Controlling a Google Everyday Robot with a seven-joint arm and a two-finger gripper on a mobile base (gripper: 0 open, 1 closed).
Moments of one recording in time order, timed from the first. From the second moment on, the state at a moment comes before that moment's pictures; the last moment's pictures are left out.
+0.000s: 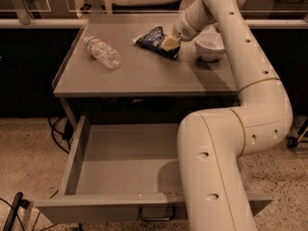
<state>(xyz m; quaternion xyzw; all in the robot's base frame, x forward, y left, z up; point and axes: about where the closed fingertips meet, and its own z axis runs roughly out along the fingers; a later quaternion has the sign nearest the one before) 0.829 -0.060 0.848 -0.57 0.74 0.12 0.33</state>
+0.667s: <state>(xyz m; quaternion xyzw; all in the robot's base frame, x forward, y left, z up) 0.829 -0.060 0.848 -0.57 0.74 0.12 0.33</state>
